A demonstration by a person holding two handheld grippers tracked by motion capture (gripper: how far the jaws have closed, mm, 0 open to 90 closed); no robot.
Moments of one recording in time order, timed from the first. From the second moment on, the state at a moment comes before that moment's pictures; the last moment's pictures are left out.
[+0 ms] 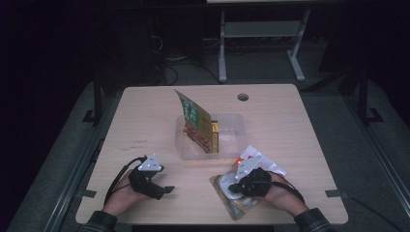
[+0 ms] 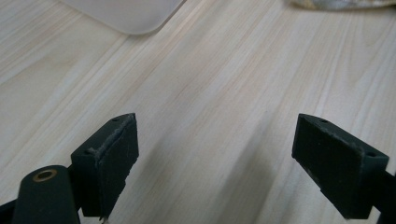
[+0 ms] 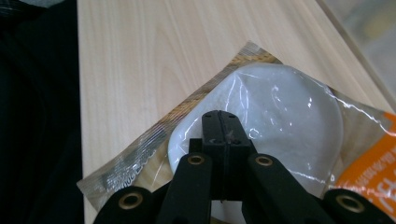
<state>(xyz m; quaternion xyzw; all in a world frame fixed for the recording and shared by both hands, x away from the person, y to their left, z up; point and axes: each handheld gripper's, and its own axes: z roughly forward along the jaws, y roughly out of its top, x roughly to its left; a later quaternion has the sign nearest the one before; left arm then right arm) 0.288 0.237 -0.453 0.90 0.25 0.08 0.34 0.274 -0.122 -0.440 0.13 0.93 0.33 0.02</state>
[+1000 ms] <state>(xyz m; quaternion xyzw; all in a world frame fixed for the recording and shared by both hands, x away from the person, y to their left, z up) 0.304 0.090 -0.453 0.90 0.15 -0.01 0.41 0.273 -0.219 -0.418 0.35 0.83 0.42 0.11</state>
